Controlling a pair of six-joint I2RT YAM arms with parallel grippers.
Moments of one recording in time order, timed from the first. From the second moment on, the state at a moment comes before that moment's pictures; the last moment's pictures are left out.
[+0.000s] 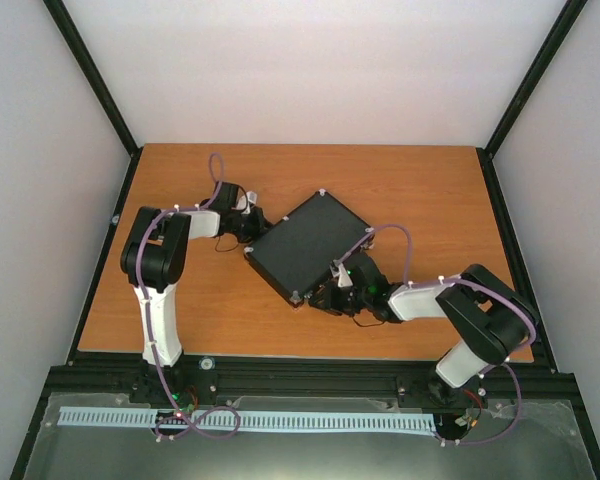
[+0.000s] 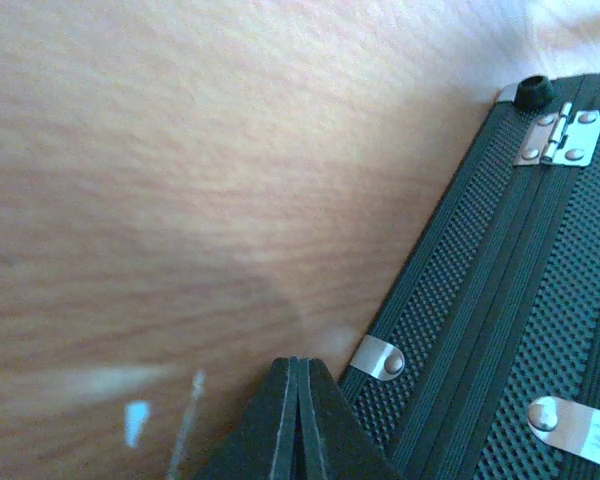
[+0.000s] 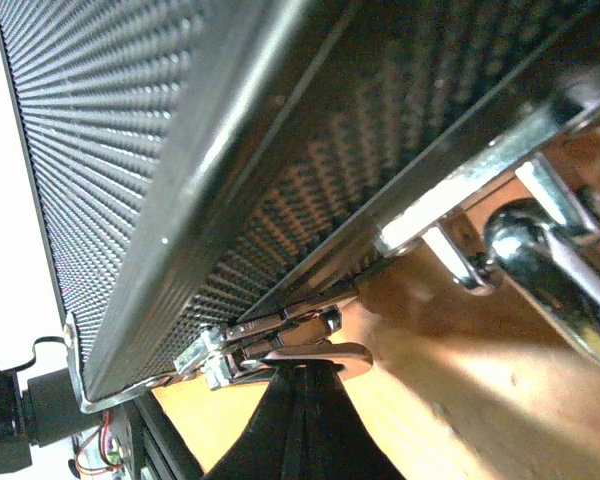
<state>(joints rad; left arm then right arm) -0.24 2.08 1.18 -0.09 0.64 -0.66 0.71 1.58 0.47 0.33 -0.51 0.93</state>
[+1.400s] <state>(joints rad) -0.19 2.06 1.08 0.19 0.42 -0.76 0.72 1.78 0.76 0.14 -0.43 1.19</state>
